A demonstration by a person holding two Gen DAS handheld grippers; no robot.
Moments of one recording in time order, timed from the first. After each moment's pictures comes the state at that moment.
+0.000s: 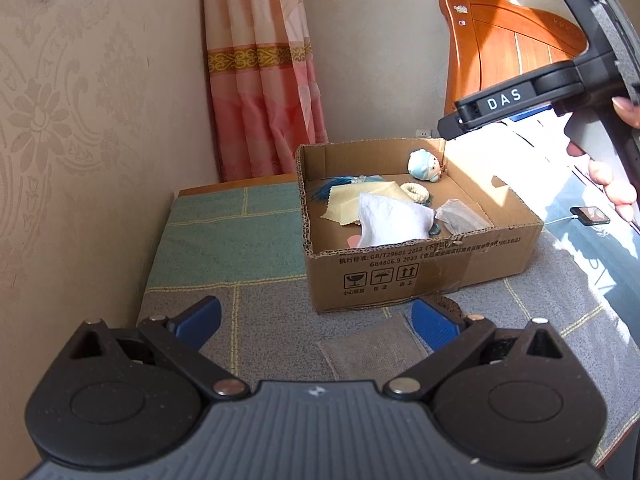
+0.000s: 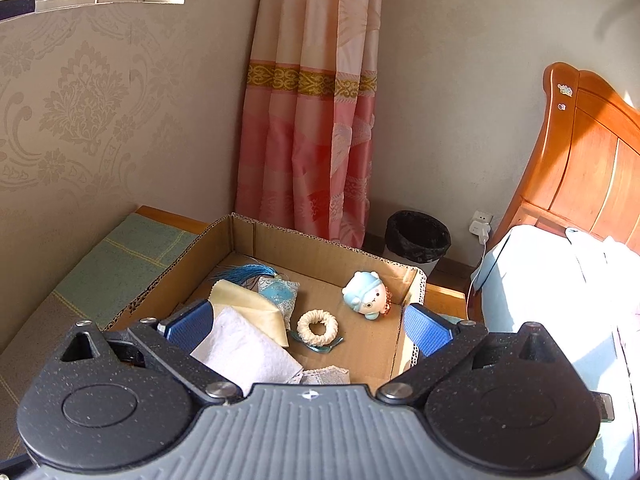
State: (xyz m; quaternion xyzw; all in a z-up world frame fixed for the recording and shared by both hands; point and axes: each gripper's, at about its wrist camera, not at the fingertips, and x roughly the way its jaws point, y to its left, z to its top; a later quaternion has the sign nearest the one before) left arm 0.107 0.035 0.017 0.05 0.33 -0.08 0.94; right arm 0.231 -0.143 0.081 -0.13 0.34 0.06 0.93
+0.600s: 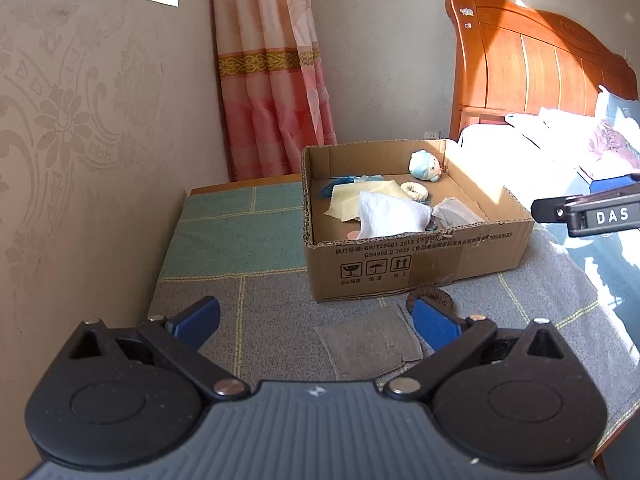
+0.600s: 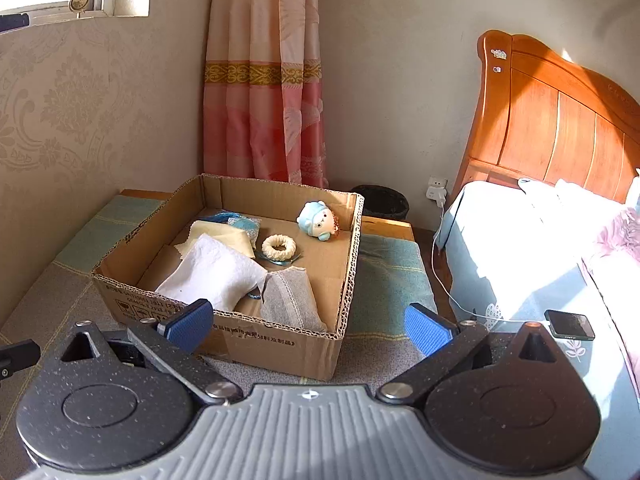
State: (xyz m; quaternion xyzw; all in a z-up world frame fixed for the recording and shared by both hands) left arm 0.085 0.028 0.022 0.05 0.33 -0.06 0.94; right arm 0.119 -0.189 0.061 -0.09 0.33 -0.01 0.94
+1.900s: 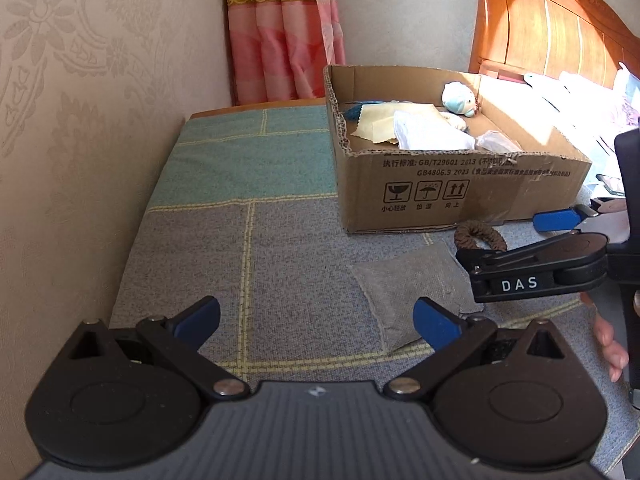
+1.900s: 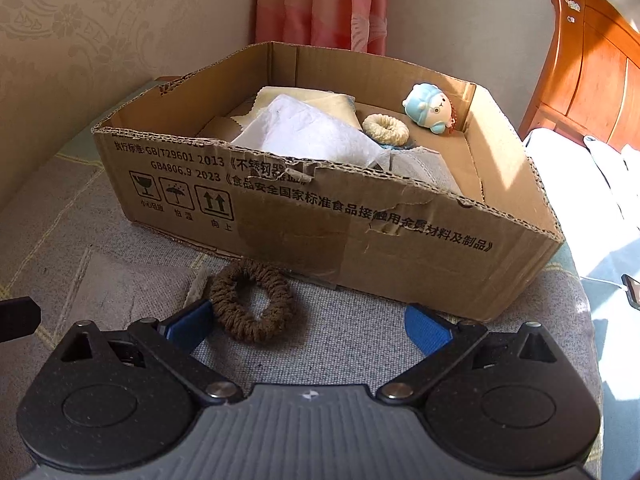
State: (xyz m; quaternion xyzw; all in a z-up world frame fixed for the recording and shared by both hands) left arm 0.119 0.054 -0.043 0.03 0.40 -0.05 0.91; right arm 0.170 -0.121 -0.064 -0.11 0.42 0.04 0.90
